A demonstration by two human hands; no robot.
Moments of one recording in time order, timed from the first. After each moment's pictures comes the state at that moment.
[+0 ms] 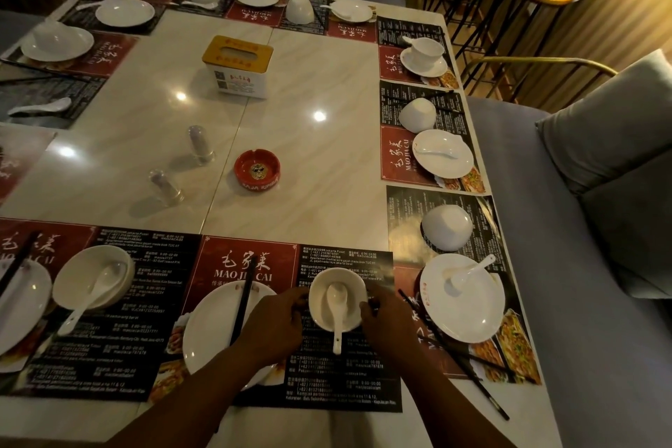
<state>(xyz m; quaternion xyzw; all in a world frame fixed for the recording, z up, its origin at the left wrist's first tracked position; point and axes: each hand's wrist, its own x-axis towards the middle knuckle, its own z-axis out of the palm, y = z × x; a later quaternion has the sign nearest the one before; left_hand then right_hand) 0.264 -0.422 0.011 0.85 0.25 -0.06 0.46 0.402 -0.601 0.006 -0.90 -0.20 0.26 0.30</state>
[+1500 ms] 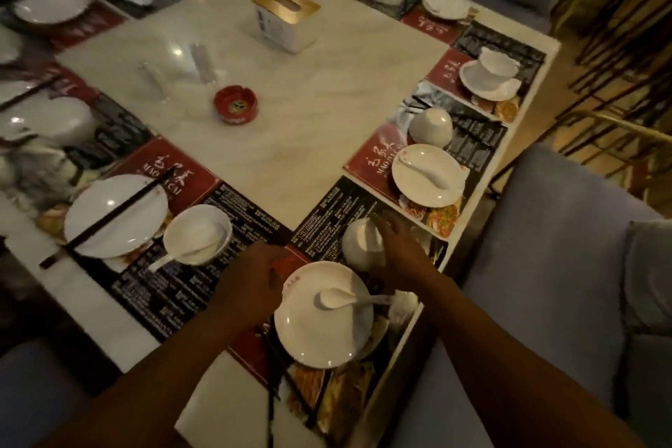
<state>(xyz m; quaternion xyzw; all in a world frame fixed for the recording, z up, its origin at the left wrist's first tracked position) 0.451 -0.644 0.039 0.77 0.53 0.10 0.34 0.746 -0.688 0.007 -0.76 -0.60 0.25 0.02</state>
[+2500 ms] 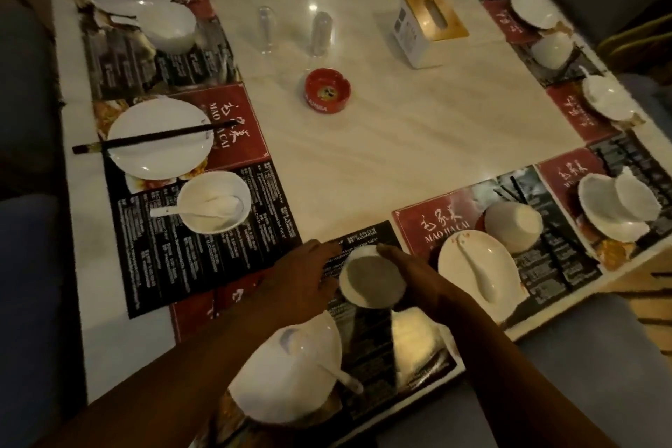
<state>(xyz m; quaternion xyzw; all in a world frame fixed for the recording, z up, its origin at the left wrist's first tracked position) 0.550 -0.616 0.003 0.66 0.60 0.19 0.40 0.781 -0.556 0.025 -0.66 -0.38 0.65 0.04</state>
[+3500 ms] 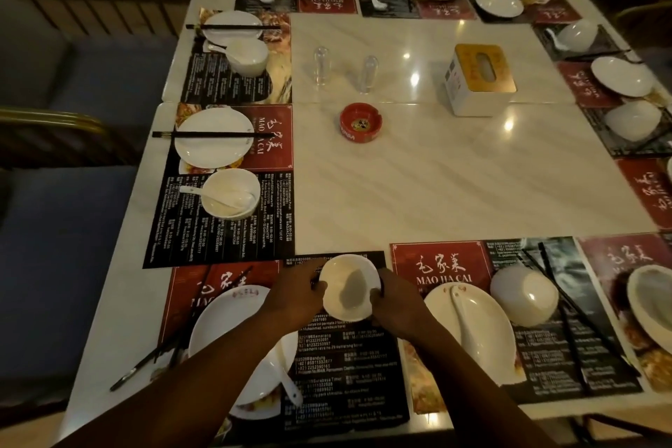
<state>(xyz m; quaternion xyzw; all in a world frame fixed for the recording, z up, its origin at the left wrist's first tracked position) 0.634 -0.621 0.009 0.42 0.77 0.25 0.40 0.818 -0.528 0.018 -0.50 -0.74 0.44 -0.07</state>
